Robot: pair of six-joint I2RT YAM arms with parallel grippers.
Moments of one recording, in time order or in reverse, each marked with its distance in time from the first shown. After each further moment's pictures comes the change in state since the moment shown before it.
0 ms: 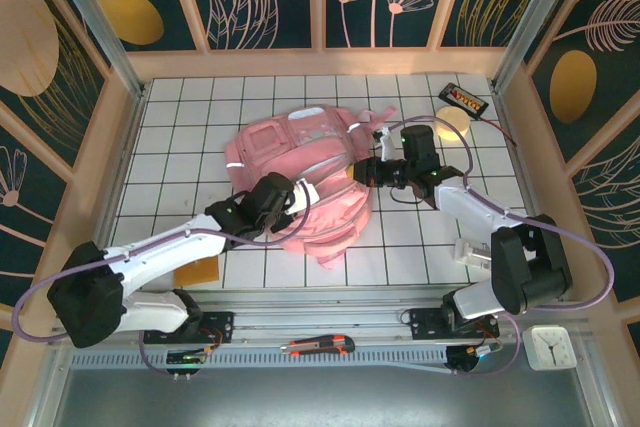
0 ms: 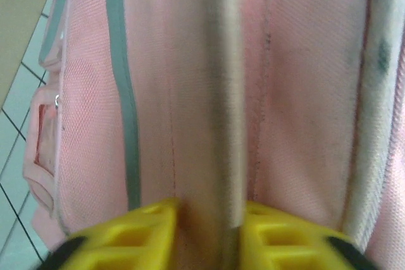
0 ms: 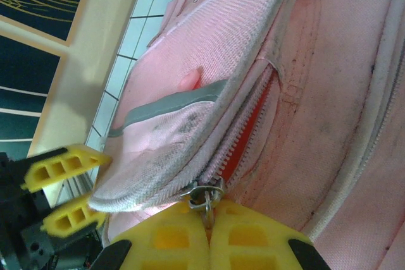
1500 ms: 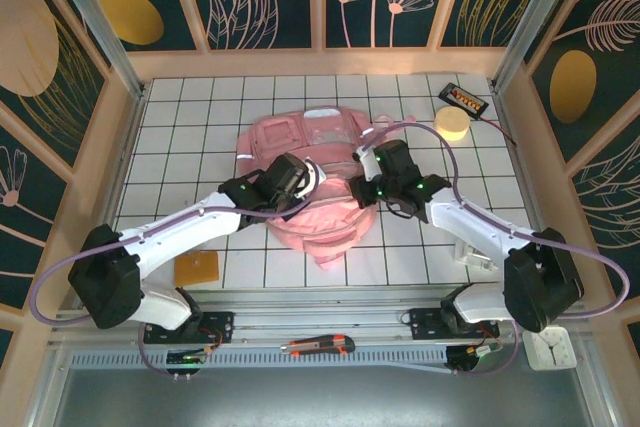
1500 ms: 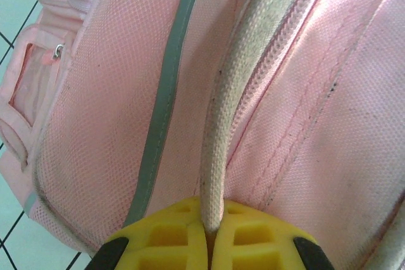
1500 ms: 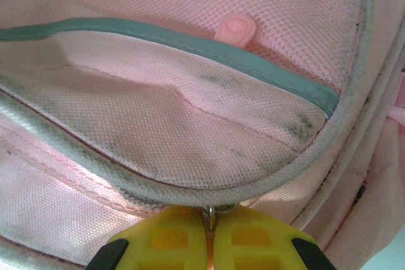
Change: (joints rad) left arm -0.001 0.131 0.237 -0.200 0.034 -0.224; right arm 0.229 -0.096 0.007 -0.222 0.528 -0.315
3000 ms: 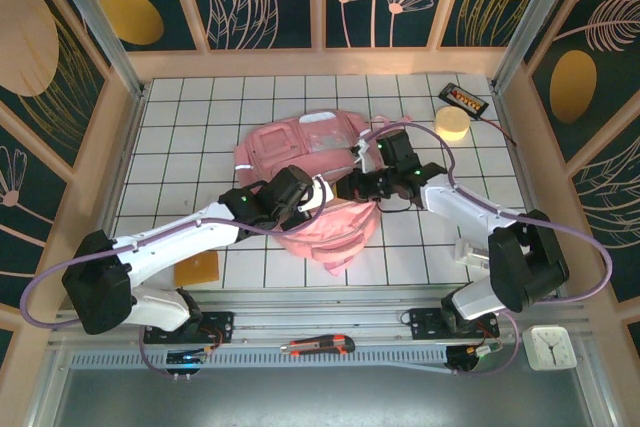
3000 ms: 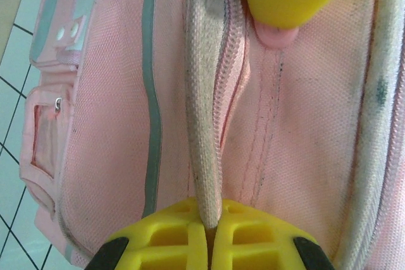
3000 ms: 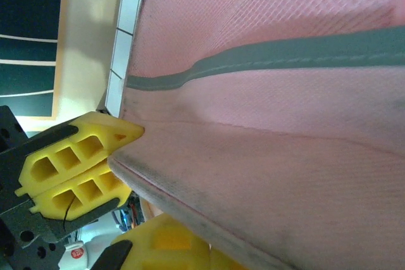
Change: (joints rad) left arm -0.077 -0.045 -0.042 0.006 -0.026 0.153; right arm -0.066 0.122 0.071 0.013 -0.550 0.420
